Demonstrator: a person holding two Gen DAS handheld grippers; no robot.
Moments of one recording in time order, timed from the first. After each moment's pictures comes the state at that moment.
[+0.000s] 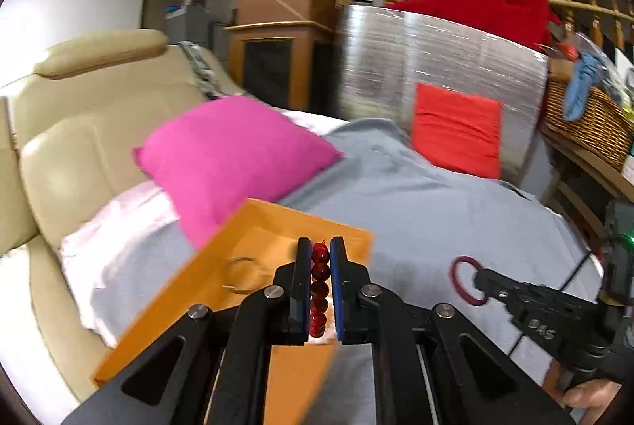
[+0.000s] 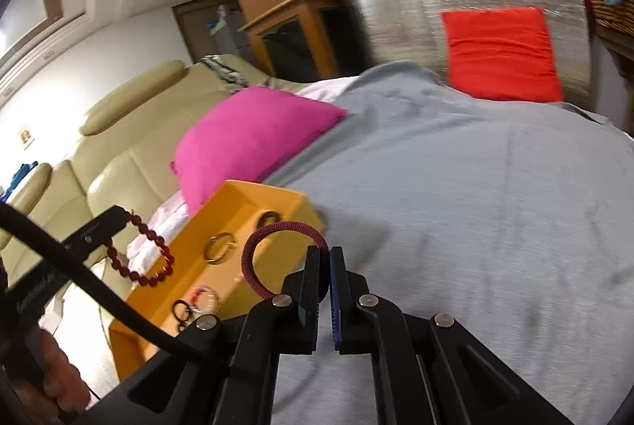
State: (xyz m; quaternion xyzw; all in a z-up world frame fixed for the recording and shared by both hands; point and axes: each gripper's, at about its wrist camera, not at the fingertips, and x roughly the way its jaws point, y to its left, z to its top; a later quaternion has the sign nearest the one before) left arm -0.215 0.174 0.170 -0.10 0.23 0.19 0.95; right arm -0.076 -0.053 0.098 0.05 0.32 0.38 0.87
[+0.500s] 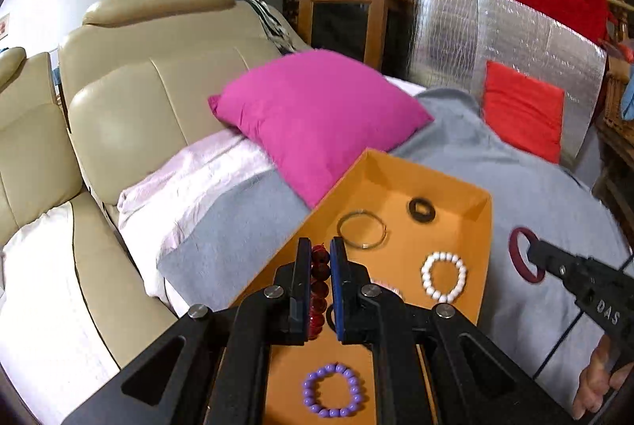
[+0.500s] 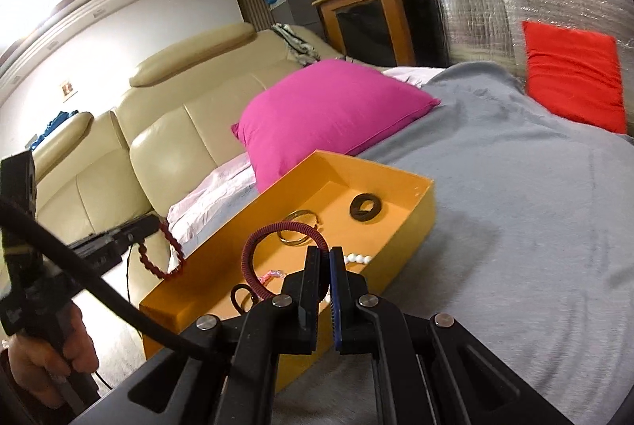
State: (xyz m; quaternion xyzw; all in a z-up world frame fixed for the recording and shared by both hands) left arm -0.256 0.260 0.116 -0.12 0.30 0.25 0.91; right arm -0.116 0.041 0.089 -0.01 0.31 0.46 0.83
